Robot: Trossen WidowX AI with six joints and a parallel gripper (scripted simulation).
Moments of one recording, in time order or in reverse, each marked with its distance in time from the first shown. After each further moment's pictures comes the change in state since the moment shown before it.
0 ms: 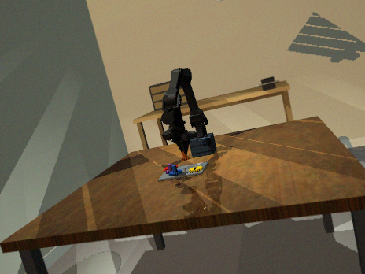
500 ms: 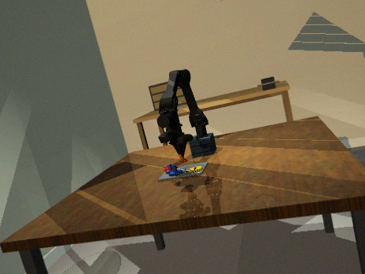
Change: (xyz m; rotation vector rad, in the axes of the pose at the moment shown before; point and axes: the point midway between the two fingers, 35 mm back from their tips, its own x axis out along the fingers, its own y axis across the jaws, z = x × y) arm 0.008 -0.012 0.012 0.051 0.002 -0.003
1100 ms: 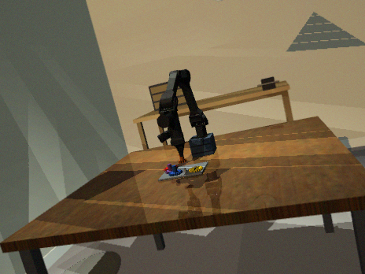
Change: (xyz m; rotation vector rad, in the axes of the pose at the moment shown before) arm 0.000 0.000 0.000 0.496 0.000 -0.001
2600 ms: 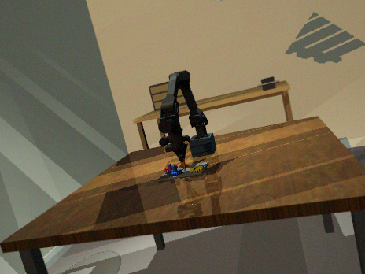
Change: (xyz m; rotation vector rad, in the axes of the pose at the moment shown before) arm 0.025 0.003 0.001 0.350 -0.002 0.008
